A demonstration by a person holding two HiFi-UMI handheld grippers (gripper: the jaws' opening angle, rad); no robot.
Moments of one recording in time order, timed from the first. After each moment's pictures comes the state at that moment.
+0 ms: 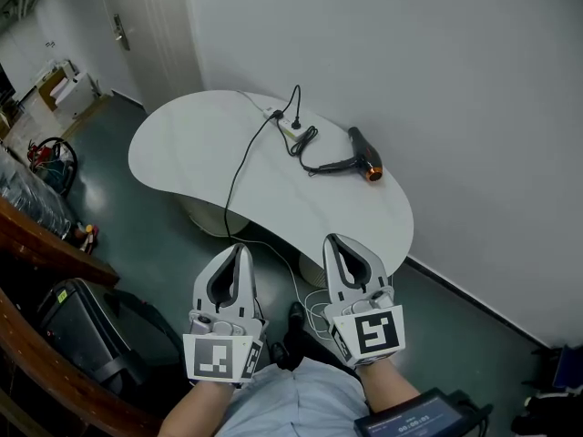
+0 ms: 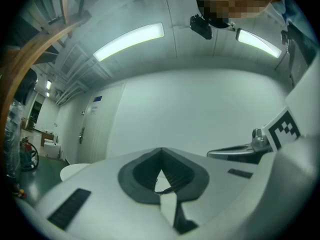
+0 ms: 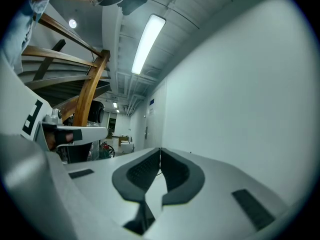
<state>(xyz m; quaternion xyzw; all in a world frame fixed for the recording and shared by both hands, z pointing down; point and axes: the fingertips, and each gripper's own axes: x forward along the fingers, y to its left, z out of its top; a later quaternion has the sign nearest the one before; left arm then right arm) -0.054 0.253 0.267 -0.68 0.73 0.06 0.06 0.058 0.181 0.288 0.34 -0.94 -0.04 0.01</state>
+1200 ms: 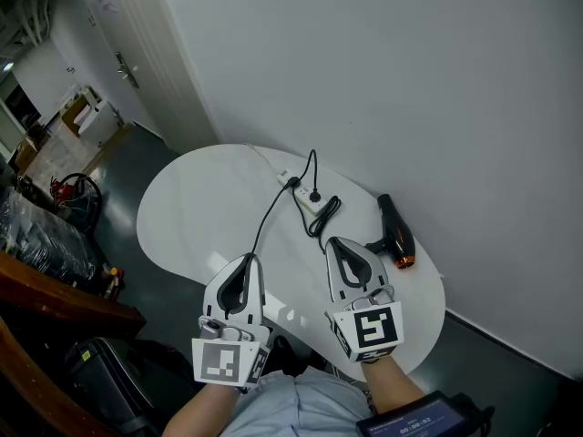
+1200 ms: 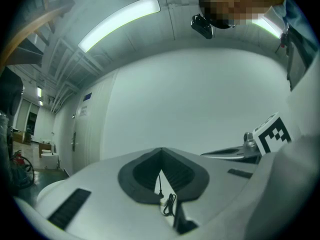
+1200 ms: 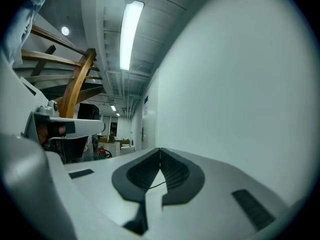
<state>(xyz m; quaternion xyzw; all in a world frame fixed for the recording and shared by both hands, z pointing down) -0.123 0.038 0.235 -0.66 0.74 0.01 0.07 -0.034 -0.050 0.279 0.30 -0.95 -0.01 0.00</state>
